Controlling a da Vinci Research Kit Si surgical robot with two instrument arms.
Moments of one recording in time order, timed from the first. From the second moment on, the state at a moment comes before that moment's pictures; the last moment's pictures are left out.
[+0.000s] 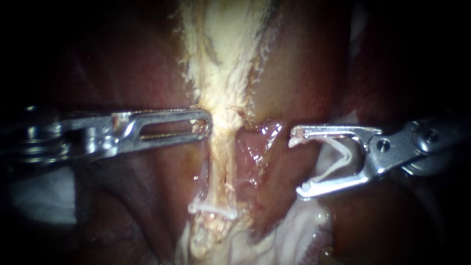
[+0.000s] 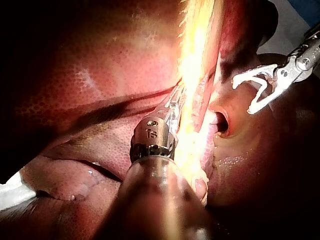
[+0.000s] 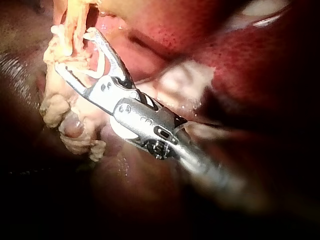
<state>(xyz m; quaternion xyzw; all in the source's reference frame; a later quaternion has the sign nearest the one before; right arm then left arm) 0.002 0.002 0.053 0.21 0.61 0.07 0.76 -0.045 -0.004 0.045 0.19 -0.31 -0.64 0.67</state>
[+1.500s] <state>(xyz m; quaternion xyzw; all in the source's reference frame) 0.015 -0.004 0.057 0.28 0.59 0.09 0.75 -0.040 -0.004 0.038 0.18 -0.30 -0.66 0.67</state>
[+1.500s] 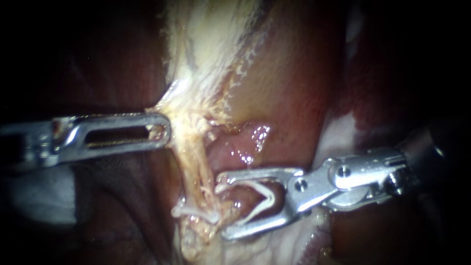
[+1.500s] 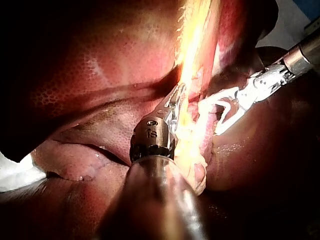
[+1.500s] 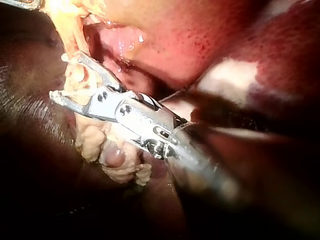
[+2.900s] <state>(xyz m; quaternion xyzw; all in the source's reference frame) 0.020 -0.005 0.061 0.32 0.58 0.09 0.74 -0.041 -0.005 0.035 0.17 -0.30 -0.66 0.67</state>
